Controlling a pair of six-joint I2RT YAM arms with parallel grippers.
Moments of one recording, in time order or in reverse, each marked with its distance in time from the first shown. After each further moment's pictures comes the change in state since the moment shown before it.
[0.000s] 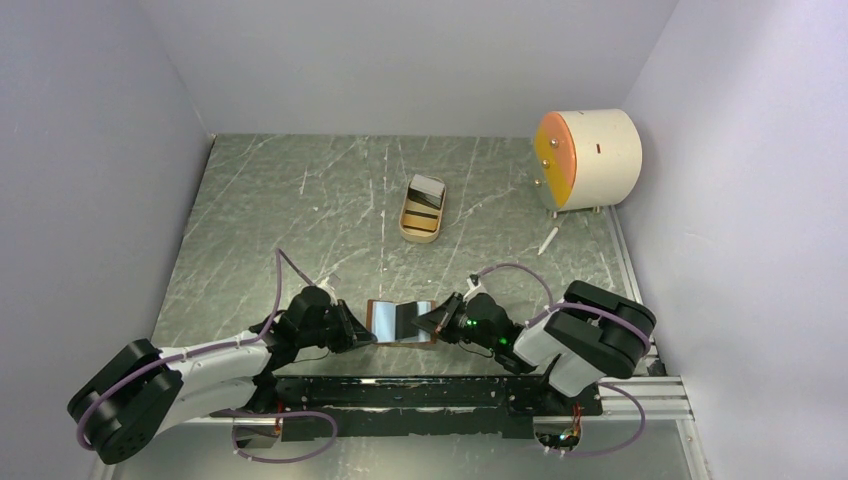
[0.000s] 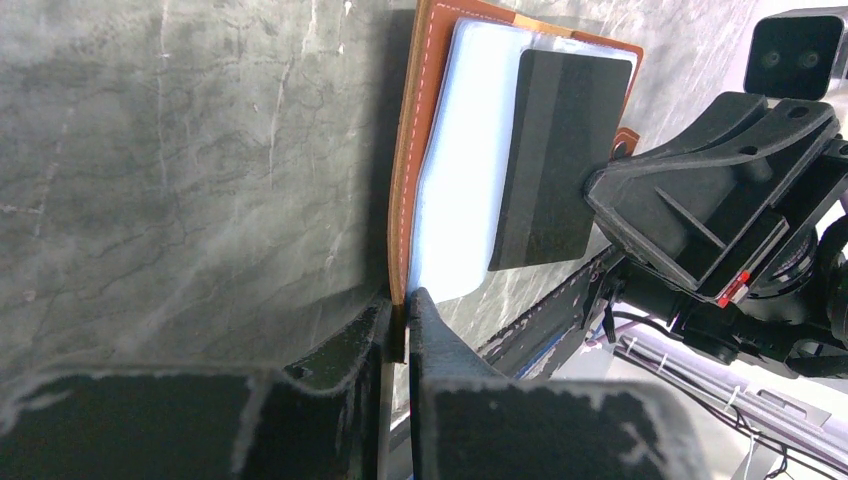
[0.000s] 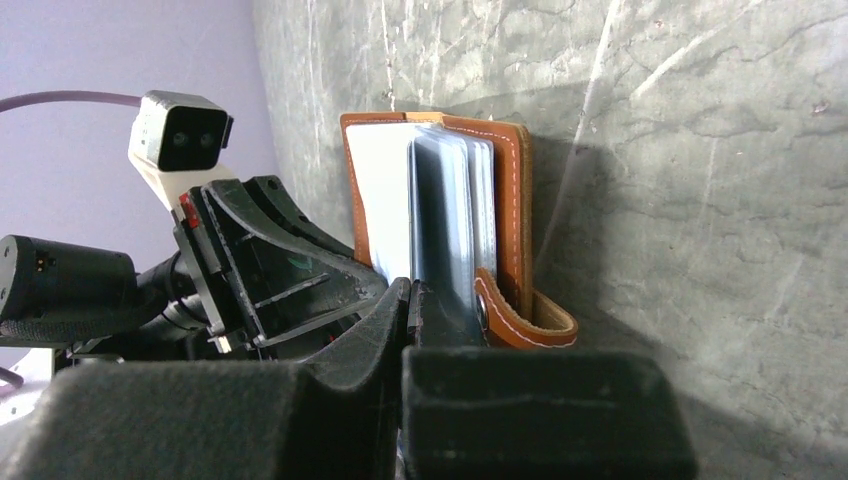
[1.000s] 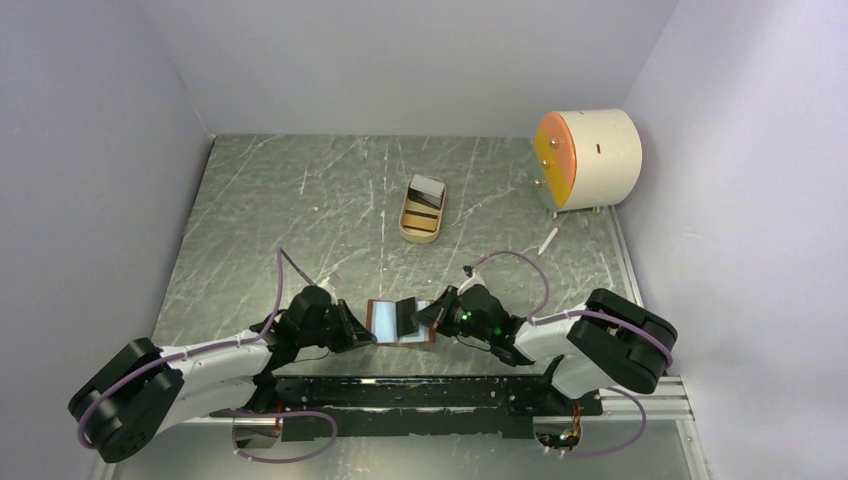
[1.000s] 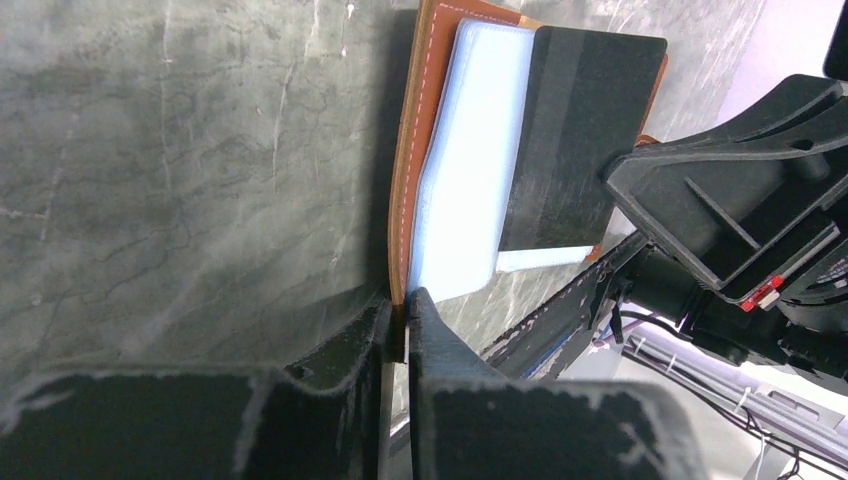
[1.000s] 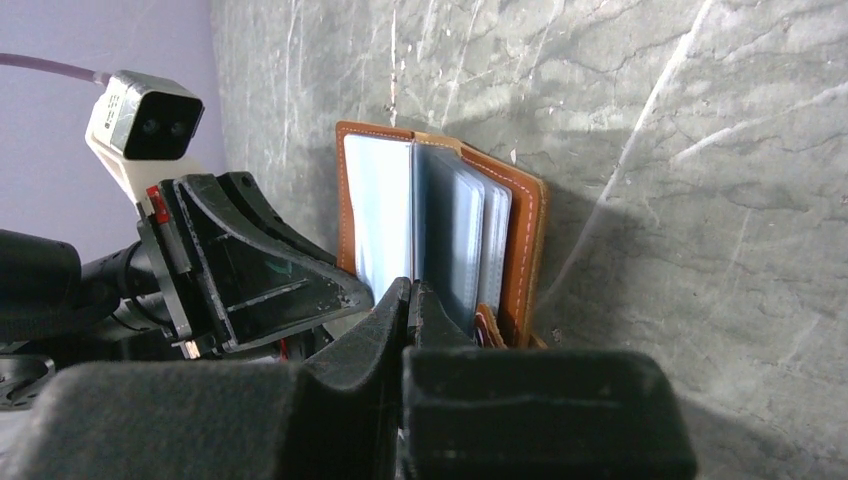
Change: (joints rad) left arm 0.000 0.009 0.008 -0.010 -0.003 0.018; right arm -0.009 -0.130 0.086 -0.262 0.009 -0.175
